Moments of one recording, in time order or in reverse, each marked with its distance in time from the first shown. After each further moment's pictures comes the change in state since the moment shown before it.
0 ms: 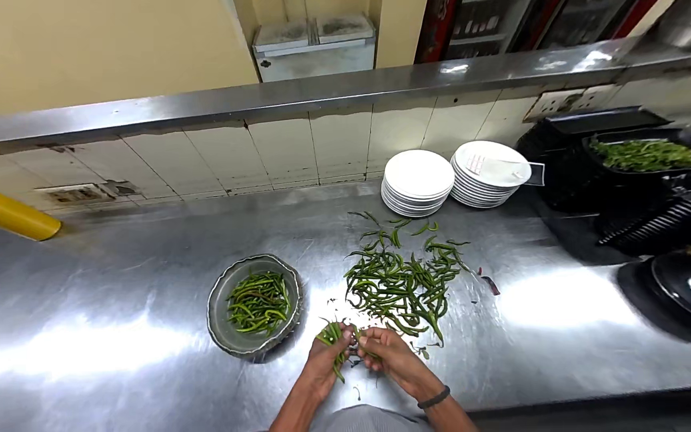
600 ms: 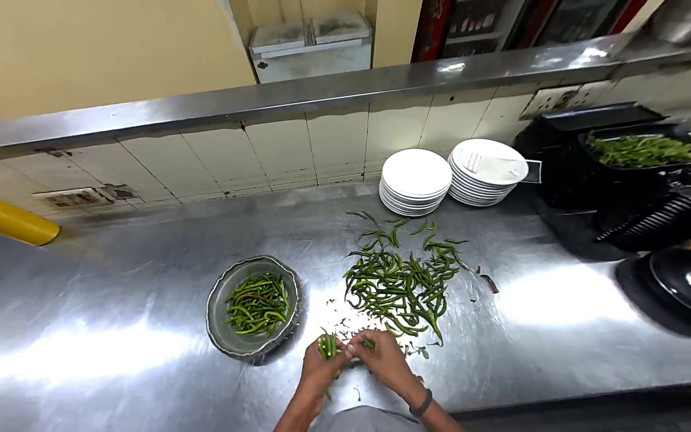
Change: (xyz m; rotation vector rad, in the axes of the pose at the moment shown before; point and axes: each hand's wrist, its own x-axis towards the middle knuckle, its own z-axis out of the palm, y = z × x) left_hand -0.016 -0.003 -0.010 0.507 0.132 0.099; right_hand 0.017 0.020 0.005 -0.825 0.241 -0.257
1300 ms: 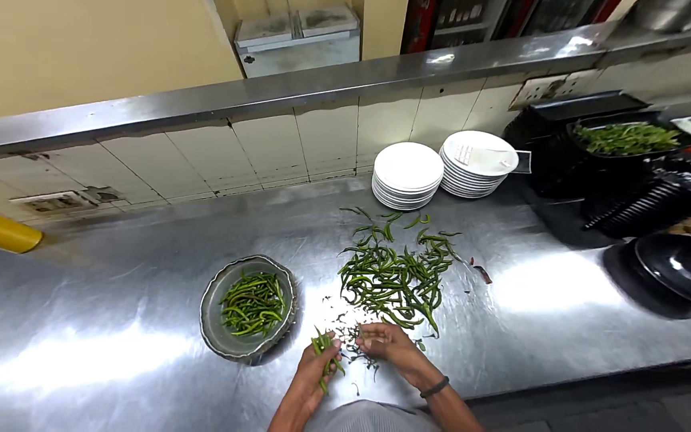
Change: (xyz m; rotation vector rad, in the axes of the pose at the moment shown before) left_hand 0.002 -0.005 -0.008 -0.409 -0.075 -0.274; right_hand -0.008 0.013 -0.027 0.715 -0.124 0.271
